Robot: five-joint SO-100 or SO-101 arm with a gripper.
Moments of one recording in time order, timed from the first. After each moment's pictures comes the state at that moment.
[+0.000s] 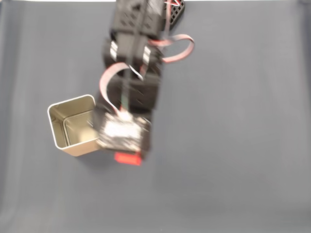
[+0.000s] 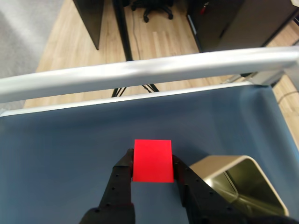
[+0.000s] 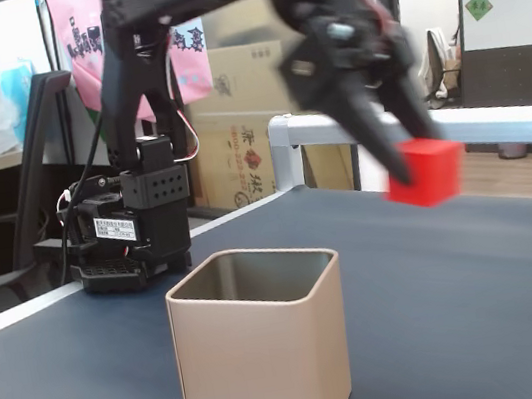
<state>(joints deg) 8.2 86.9 74.1 62.1 -86.7</state>
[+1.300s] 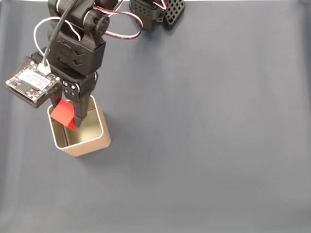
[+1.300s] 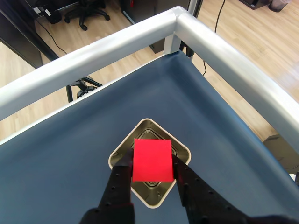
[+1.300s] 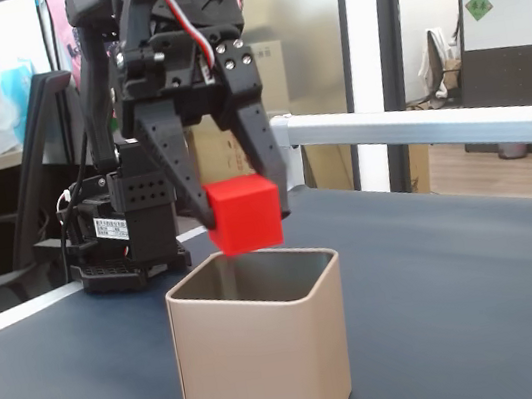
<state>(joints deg) 27.0 96.9 88.6 55.7 -84.0</state>
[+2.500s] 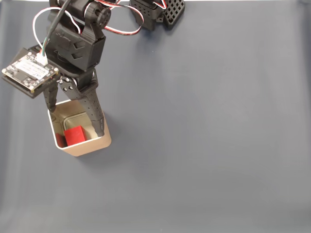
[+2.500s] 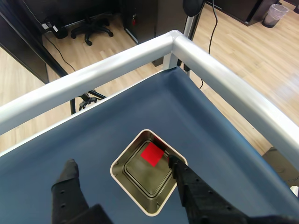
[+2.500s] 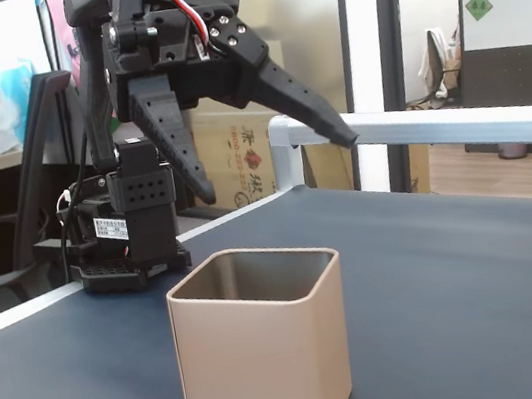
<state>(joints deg) 27.1 99.5 88.9 52.9 -83.9</state>
